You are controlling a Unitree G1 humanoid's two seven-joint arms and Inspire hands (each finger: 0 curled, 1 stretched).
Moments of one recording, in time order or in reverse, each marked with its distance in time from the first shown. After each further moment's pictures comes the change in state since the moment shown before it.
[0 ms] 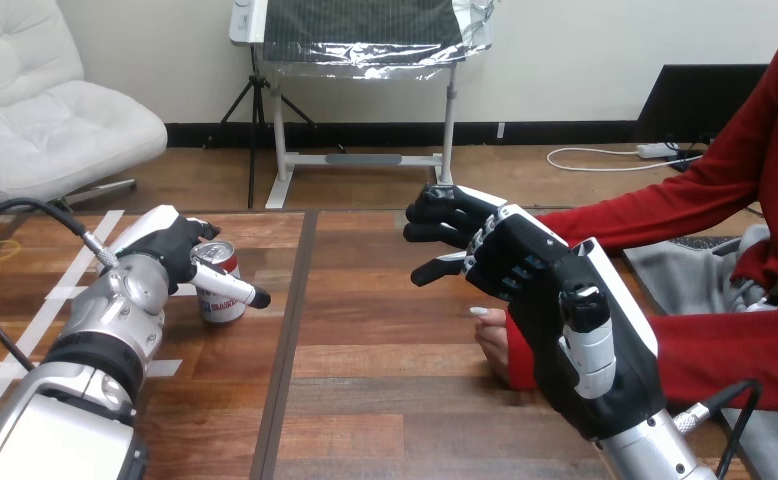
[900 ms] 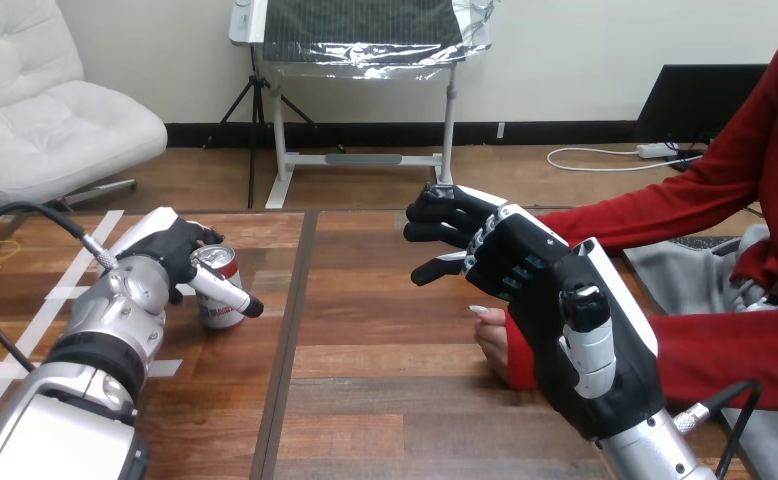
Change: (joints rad) left arm 0.000 -0.002 0.005 0.000 -0.016 0.014 0.000; right arm 0.000 0.000 0.001 0.000 0.000 0.000 -0.001
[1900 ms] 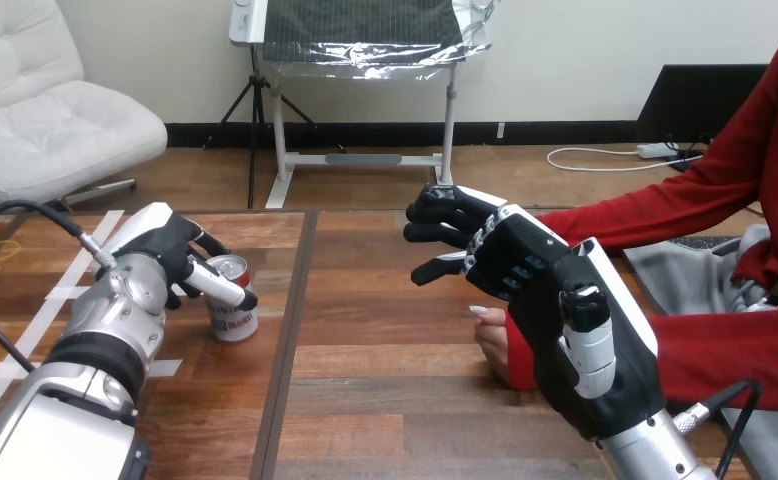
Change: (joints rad) left arm 0.000 0.000 -0.002 0.000 0.007 0.000 0.051; right arm 0.000 0.000 0.000 0.000 0.000 0.000 0.000
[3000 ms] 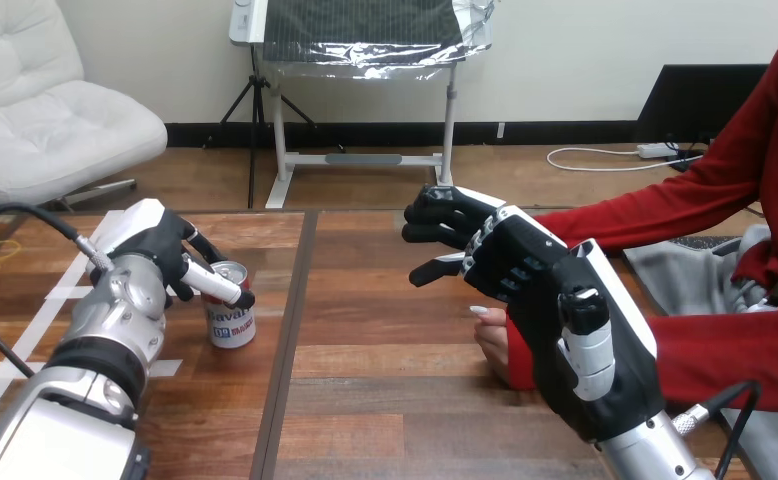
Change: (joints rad) left arm 0.010 -0.002 0.000 0.000 -0.001 -0.001 0.063; right arm 0.006 0.000 0.007 -0.007 0.000 0.000 0.000
